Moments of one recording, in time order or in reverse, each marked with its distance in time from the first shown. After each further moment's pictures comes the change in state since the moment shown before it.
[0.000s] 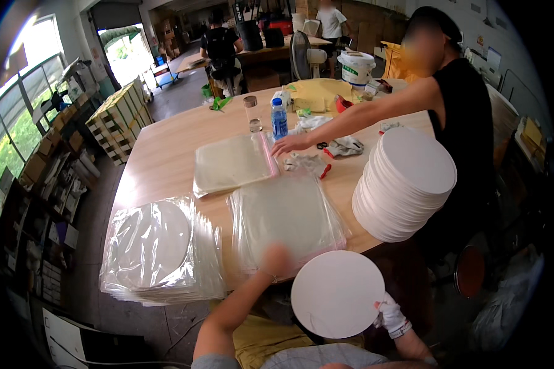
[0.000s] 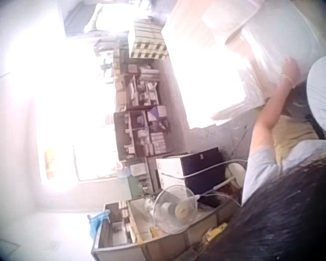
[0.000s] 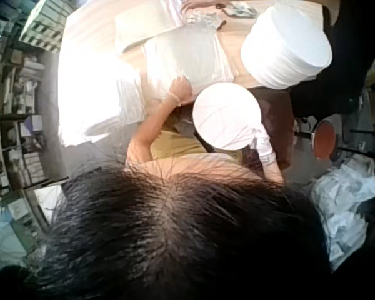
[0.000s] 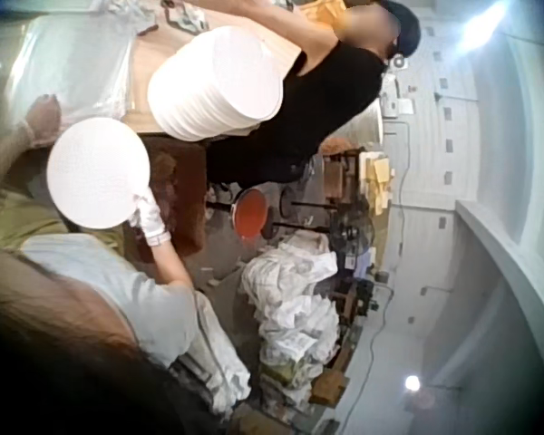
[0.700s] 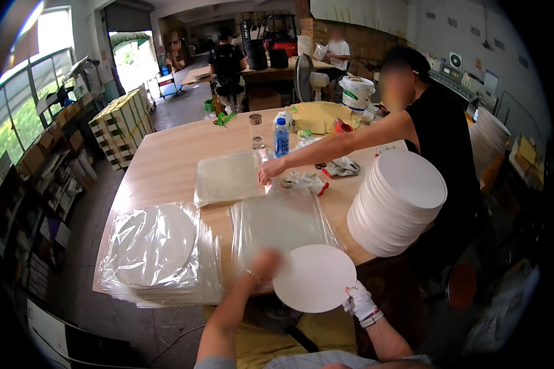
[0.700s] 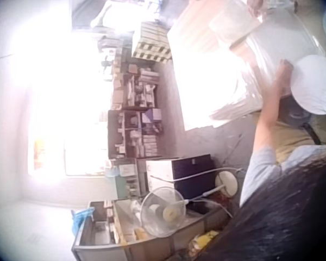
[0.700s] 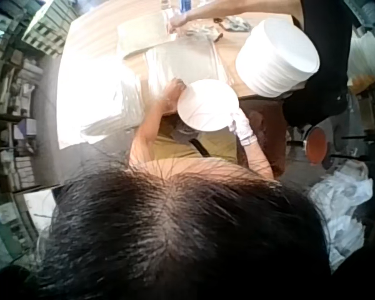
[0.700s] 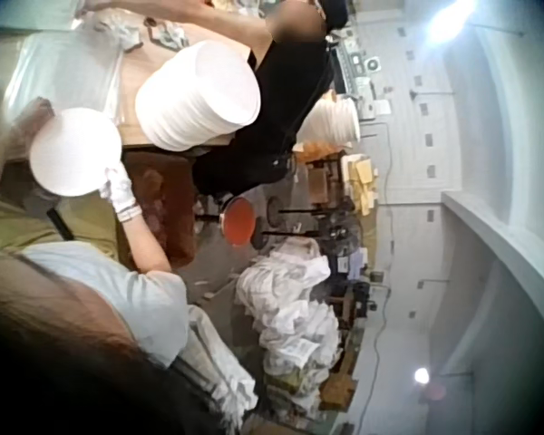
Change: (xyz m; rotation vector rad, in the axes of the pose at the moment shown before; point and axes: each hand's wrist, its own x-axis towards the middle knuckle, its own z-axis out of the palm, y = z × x) left_hand 0.005 -0.040 -0.004 0.232 0.009 0.197; right_hand 0.088 0.004 0.047 -0.078 0.101 0.006
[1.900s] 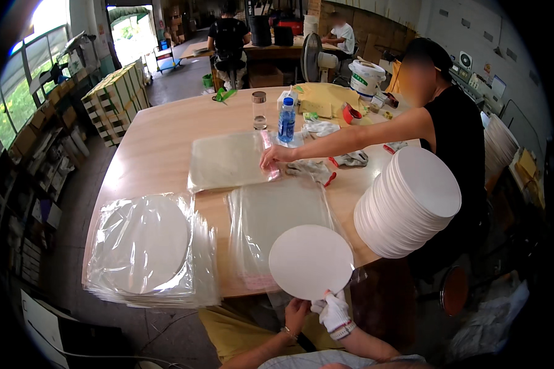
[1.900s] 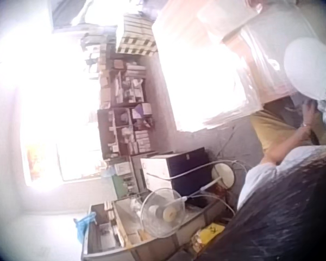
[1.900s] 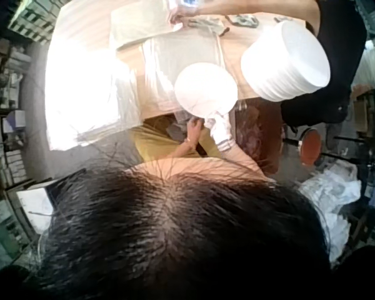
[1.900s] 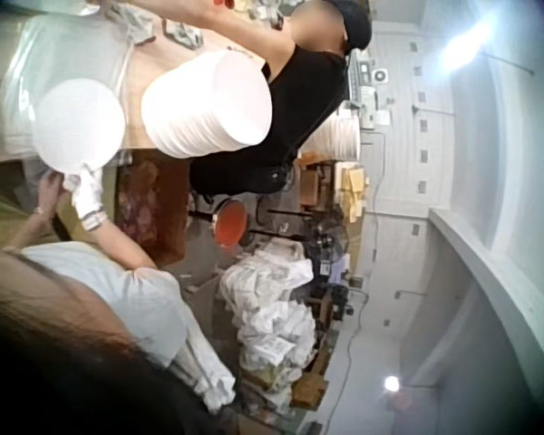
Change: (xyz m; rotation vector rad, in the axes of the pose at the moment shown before) left_hand -0.054 0.200 0.023 -2.134 0.502 -0.964; right_hand 0.009 0.031 0.090 0.314 0.230 0.079
